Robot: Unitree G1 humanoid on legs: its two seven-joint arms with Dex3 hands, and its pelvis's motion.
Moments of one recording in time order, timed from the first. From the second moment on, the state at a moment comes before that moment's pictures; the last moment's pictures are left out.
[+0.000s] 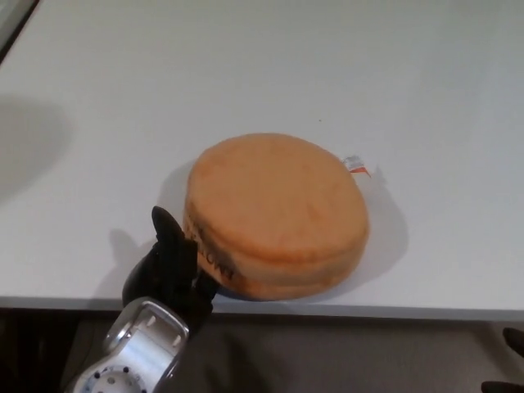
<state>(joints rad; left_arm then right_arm) -0.14 -0.07 0.07 -0.06 -0.97 0.50 0.61 0.32 -0.35 -0.18 0.34 0.19 -0.51 0.44</state>
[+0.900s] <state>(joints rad) -0.06 0.40 -0.16 -0.35 -0.73 0.72 0.60 0.32 -0.35 -0.18 0.34 0.19 -0.51 0.44</state>
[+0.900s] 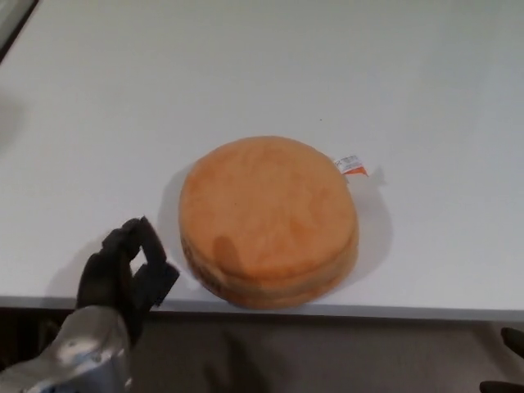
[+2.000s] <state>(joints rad) 0.56 0.49 -0.20 -0.51 -0.56 0.37 0.28 0.32 -0.35 -0.18 0.33 0.19 -0.51 0.44</state>
